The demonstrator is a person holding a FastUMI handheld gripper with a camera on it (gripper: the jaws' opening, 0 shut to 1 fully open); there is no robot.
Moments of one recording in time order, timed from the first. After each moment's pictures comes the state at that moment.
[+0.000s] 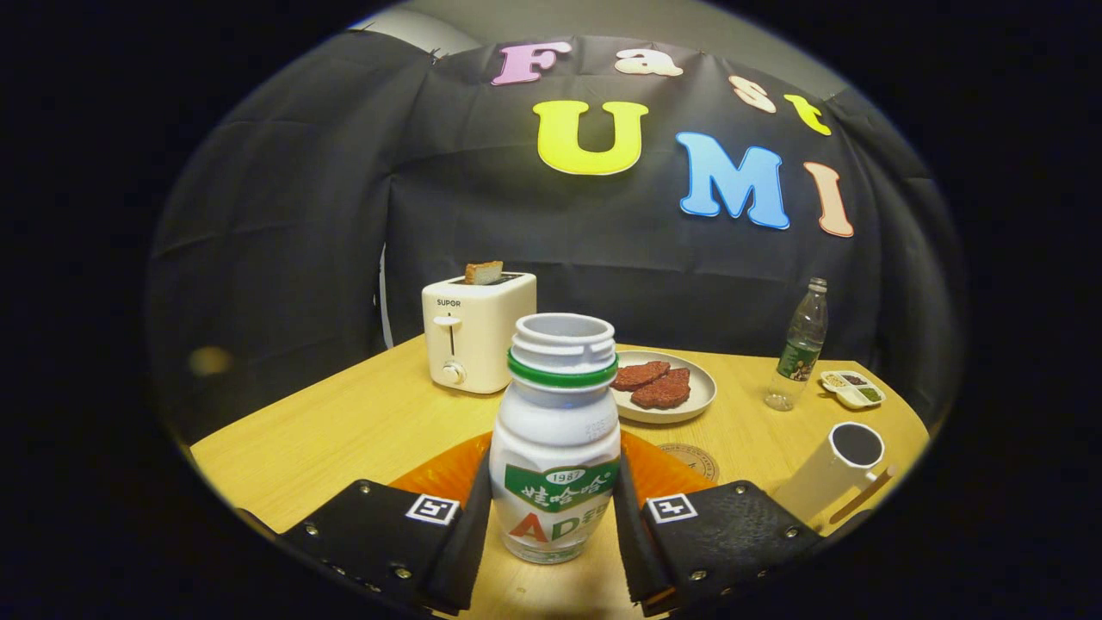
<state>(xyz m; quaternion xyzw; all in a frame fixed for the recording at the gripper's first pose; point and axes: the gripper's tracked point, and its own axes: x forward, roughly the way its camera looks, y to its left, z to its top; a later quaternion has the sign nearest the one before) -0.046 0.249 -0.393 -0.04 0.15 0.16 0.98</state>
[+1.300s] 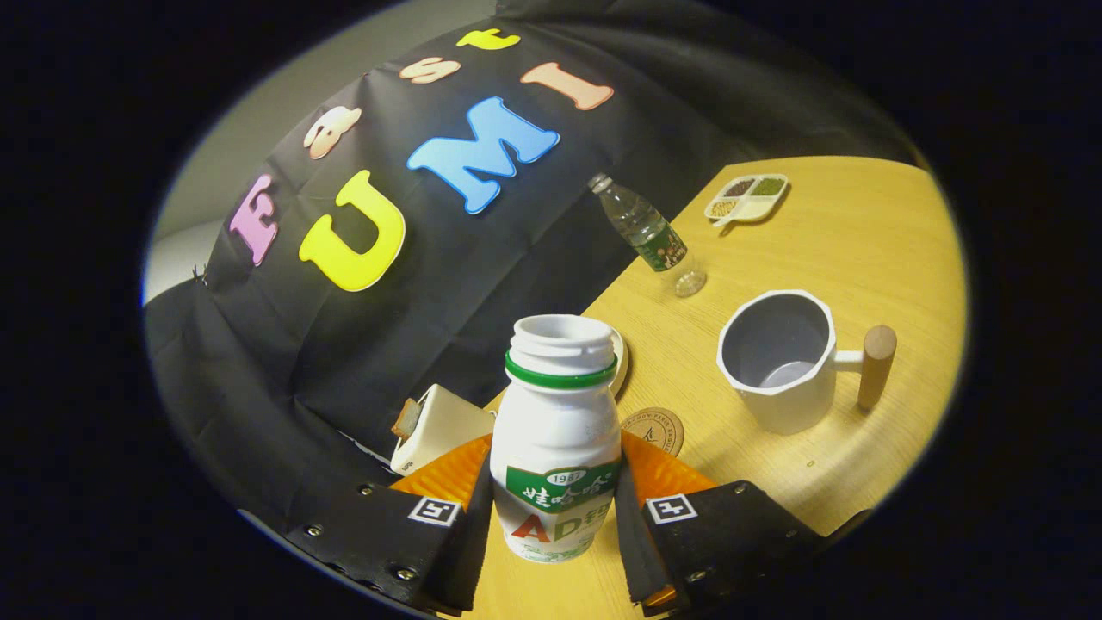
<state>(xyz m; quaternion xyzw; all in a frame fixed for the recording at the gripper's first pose) -0.019 0.150 -0.368 0.42 0.21 0.01 0.88</state>
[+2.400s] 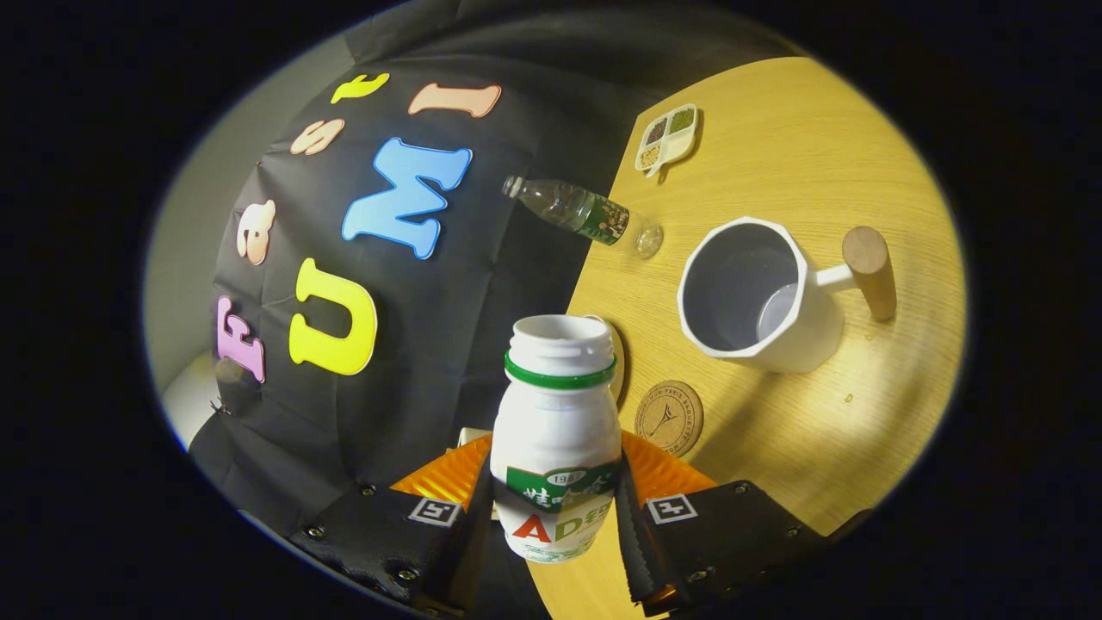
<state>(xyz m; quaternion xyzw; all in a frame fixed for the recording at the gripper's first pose) -0.006 0.138 -0.366 0.58 0.21 -0.02 0.79</state>
